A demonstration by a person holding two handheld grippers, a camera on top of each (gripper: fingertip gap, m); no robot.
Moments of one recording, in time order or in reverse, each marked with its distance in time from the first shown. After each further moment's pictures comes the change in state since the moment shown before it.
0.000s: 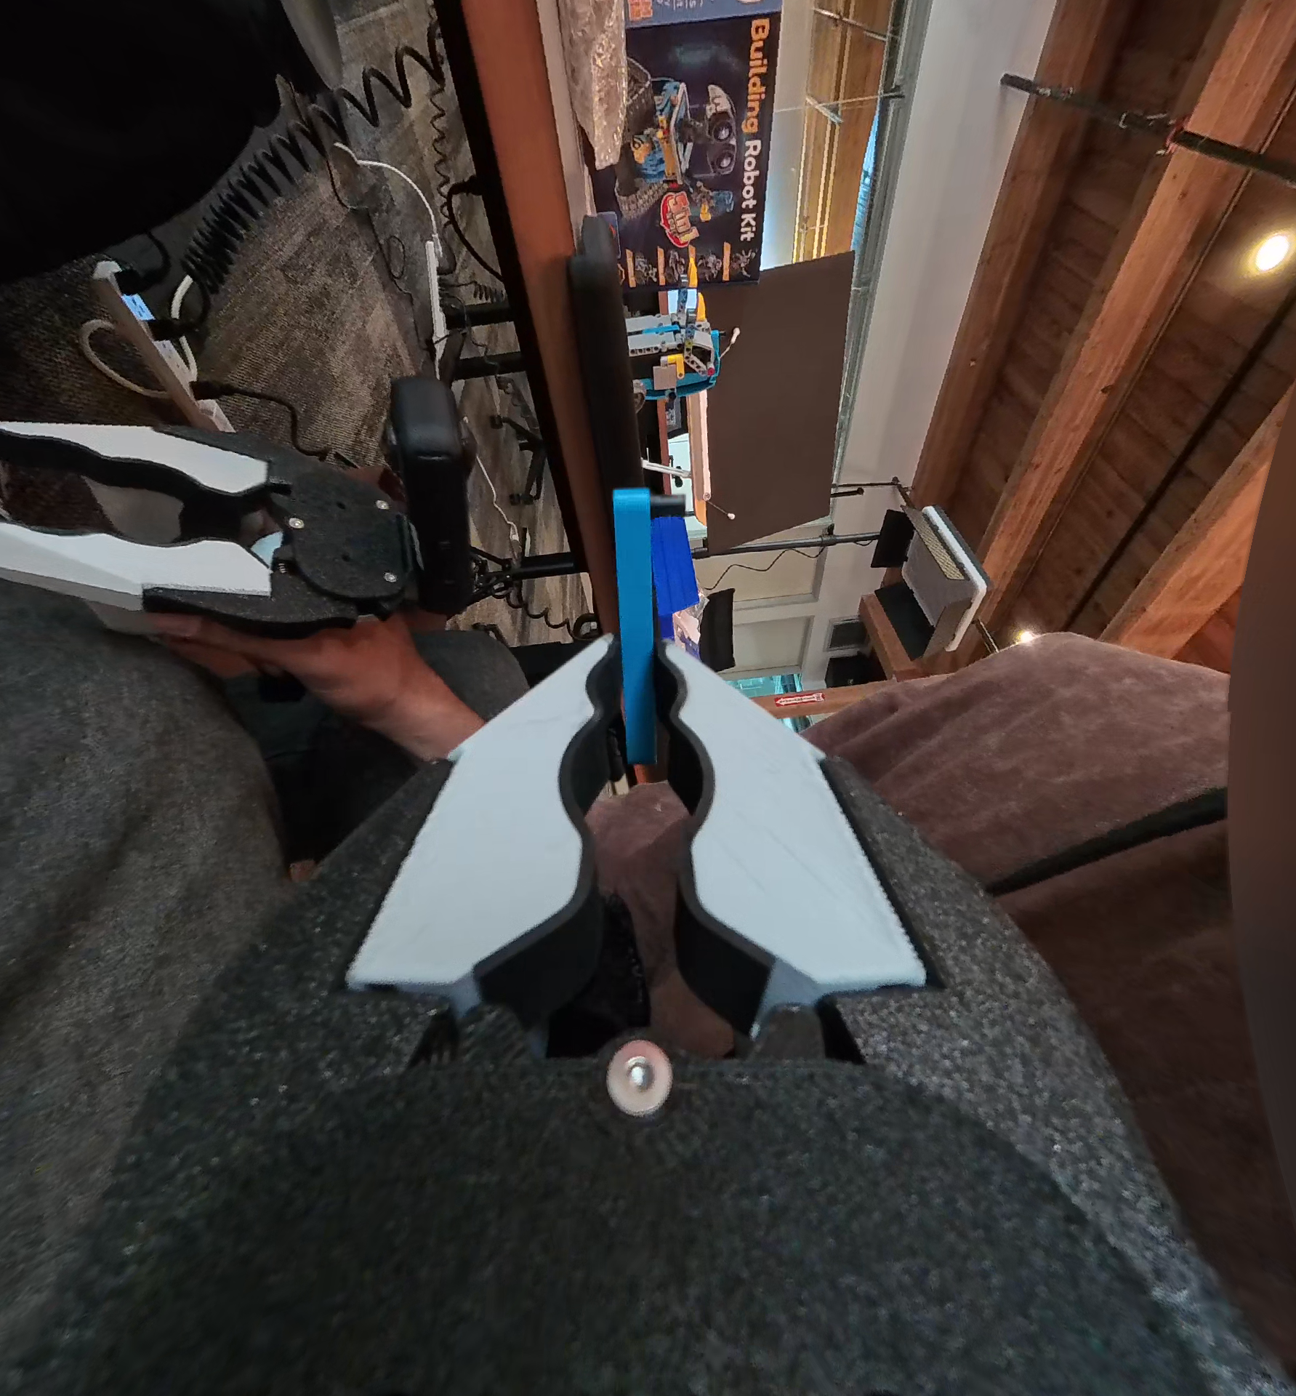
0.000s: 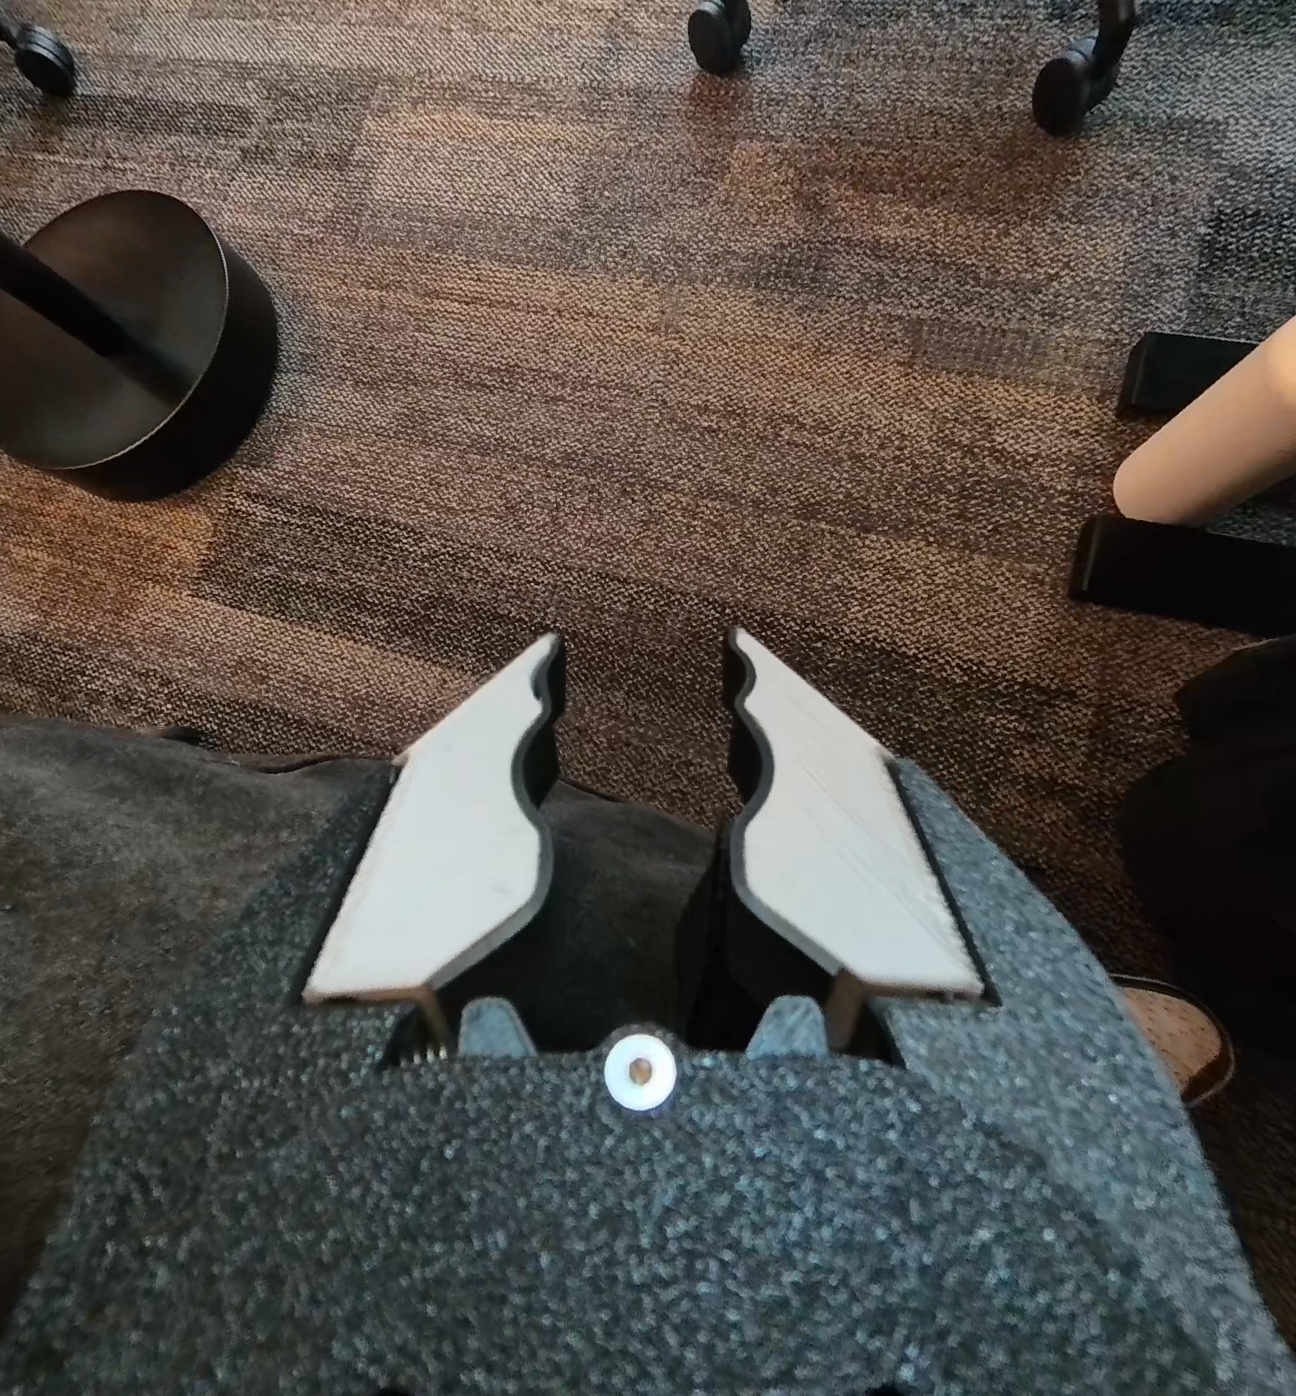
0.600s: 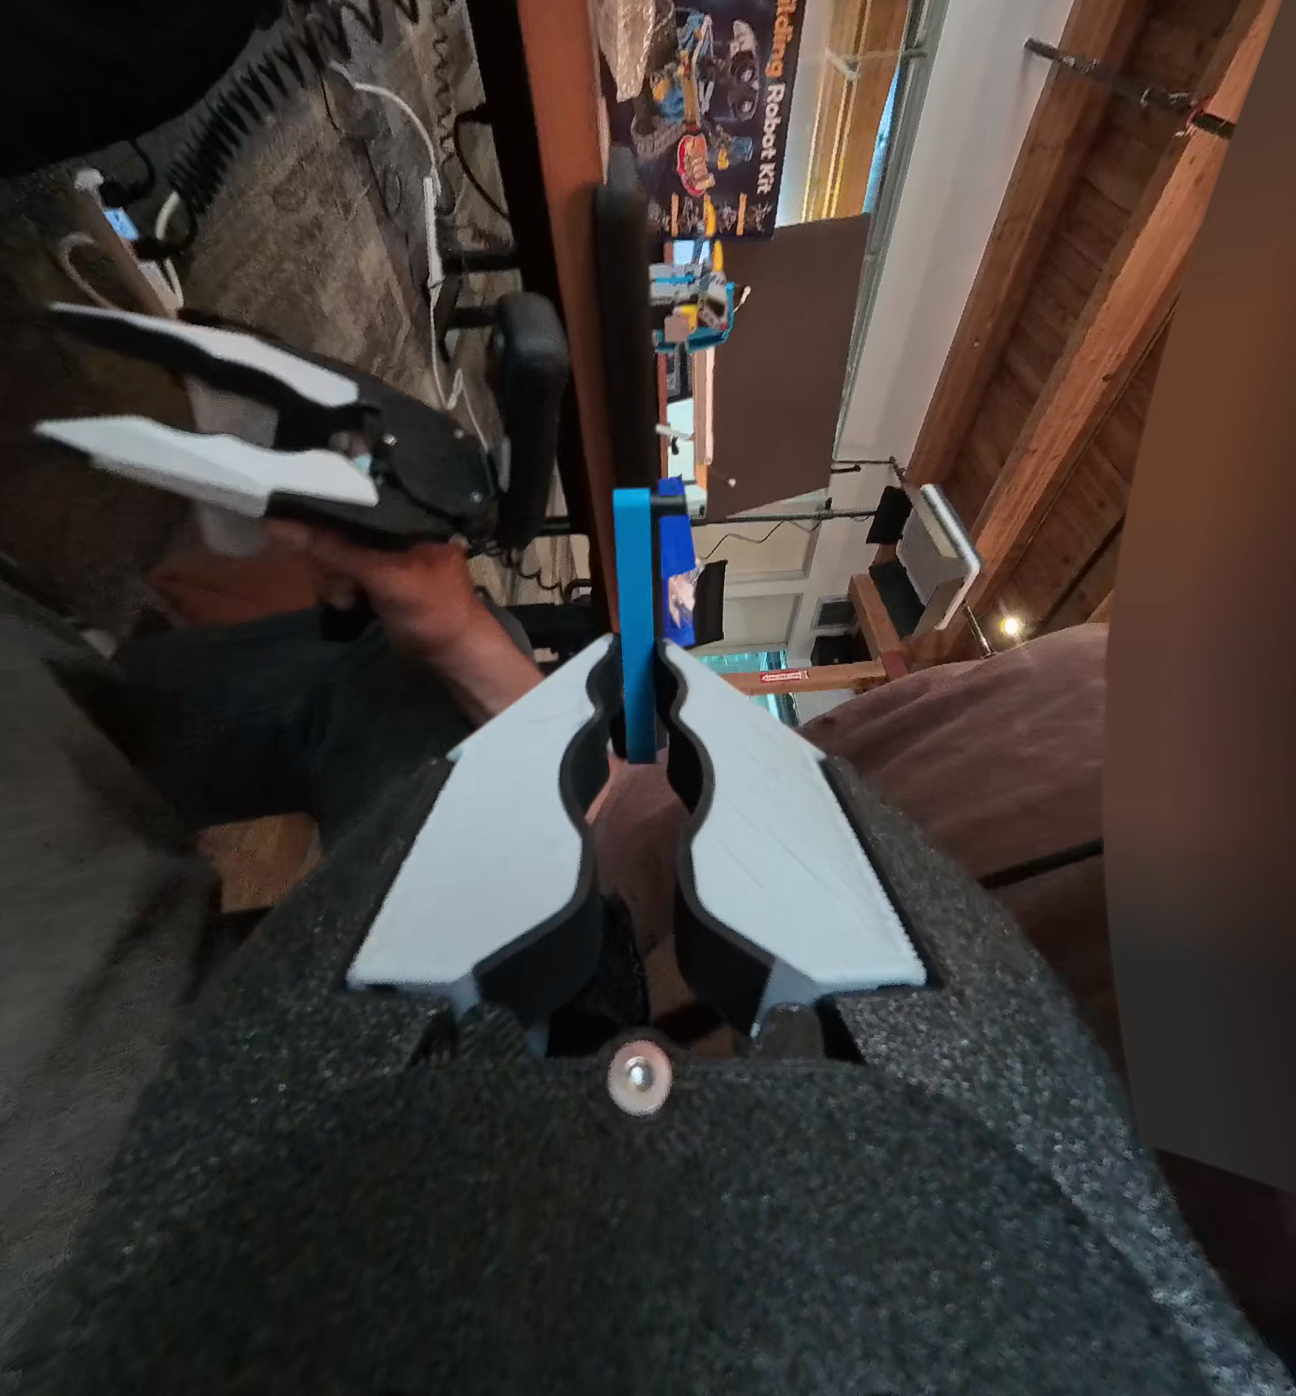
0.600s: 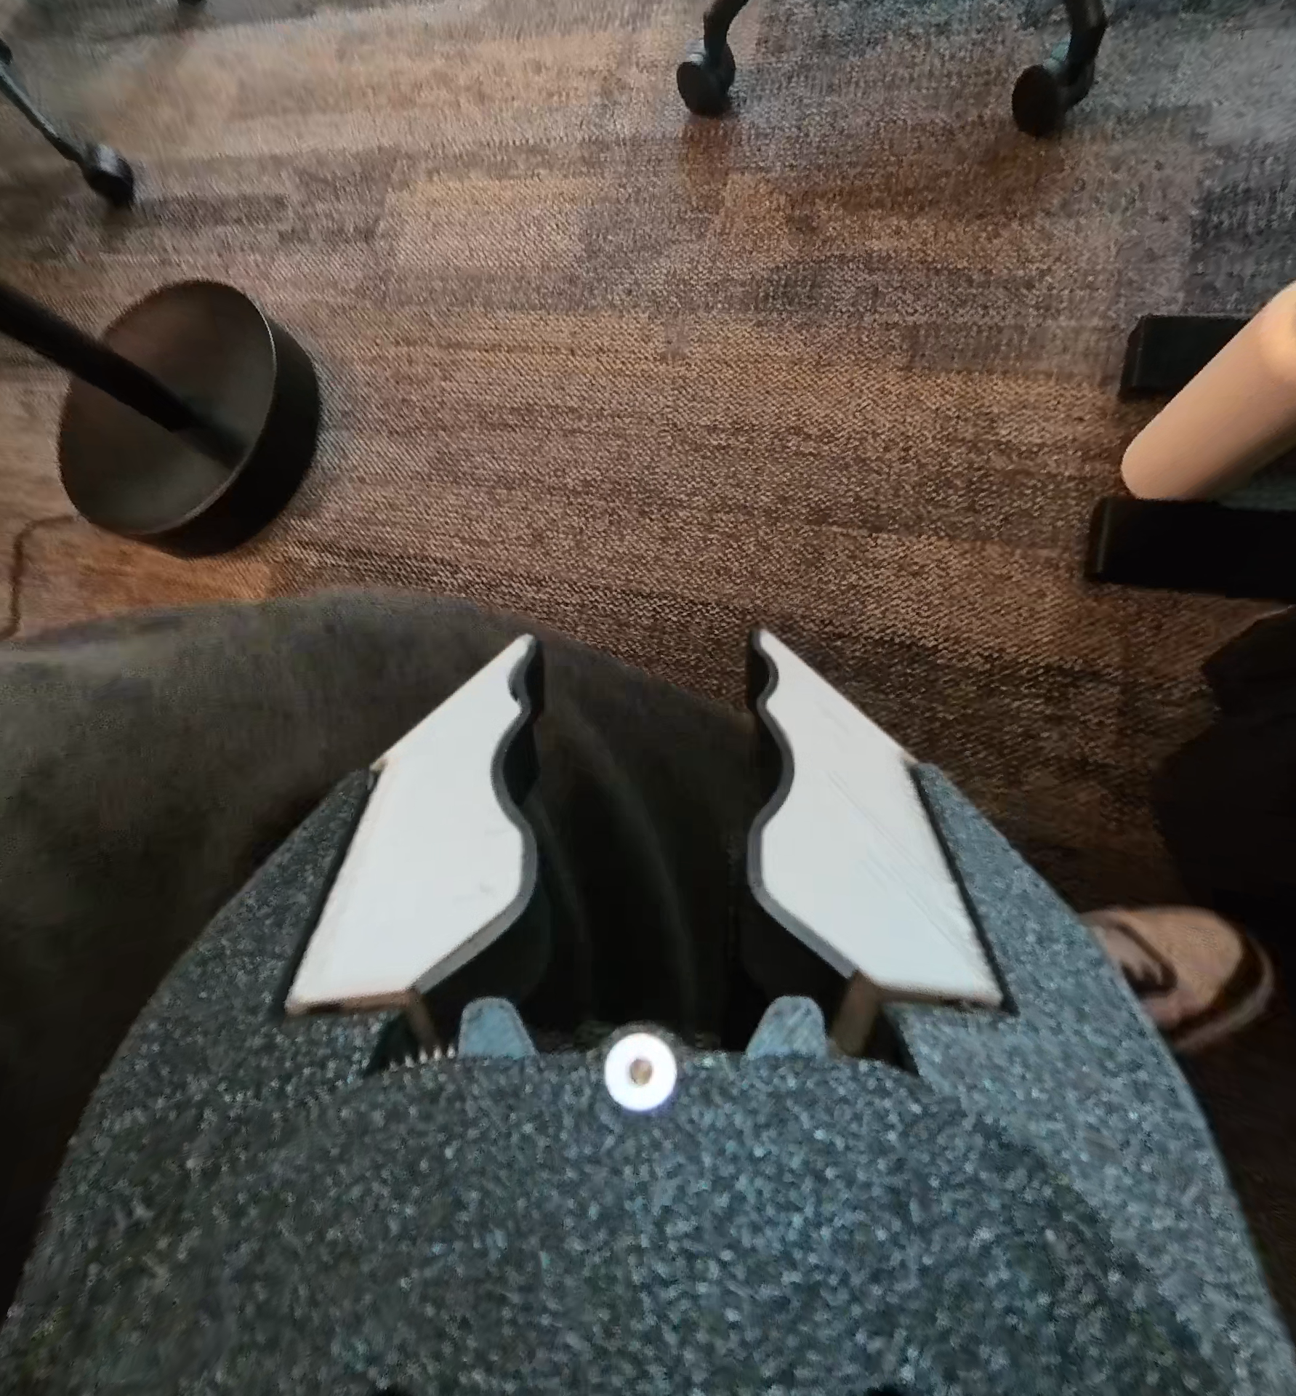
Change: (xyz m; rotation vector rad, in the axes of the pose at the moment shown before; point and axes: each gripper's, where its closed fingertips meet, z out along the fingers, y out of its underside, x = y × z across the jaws) left arm -0.008 0.016 -0.010 -0.040 0.002 -0.049; right arm 0.000 -0.014 -0.028 0.027 -0.018 0.090
